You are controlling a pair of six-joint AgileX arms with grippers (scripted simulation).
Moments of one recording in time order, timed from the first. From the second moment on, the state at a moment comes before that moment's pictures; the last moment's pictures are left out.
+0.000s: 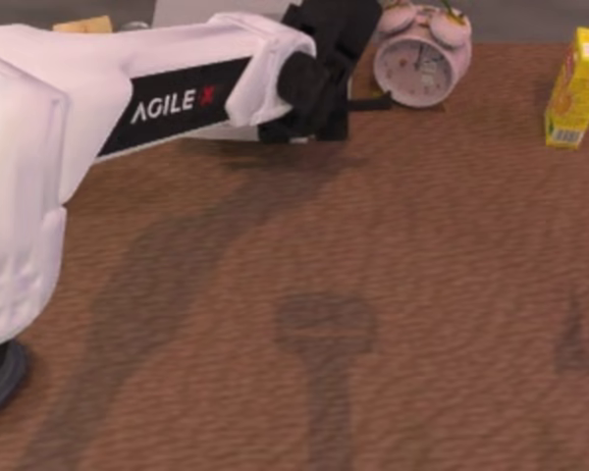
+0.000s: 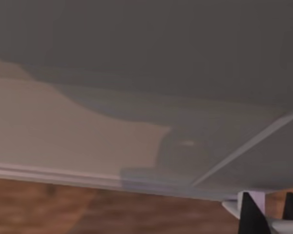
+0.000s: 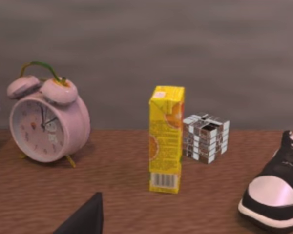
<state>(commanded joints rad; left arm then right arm) -0.63 2.25 1.77 -0.48 -0.37 -0.52 0.00 0.00 0.00 0.00 0.00 0.00</state>
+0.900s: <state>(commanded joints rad) -0.62 2.19 1.69 -0.43 -0.34 -0.46 0.00 0.00 0.00 0.00 0.00 0.00</state>
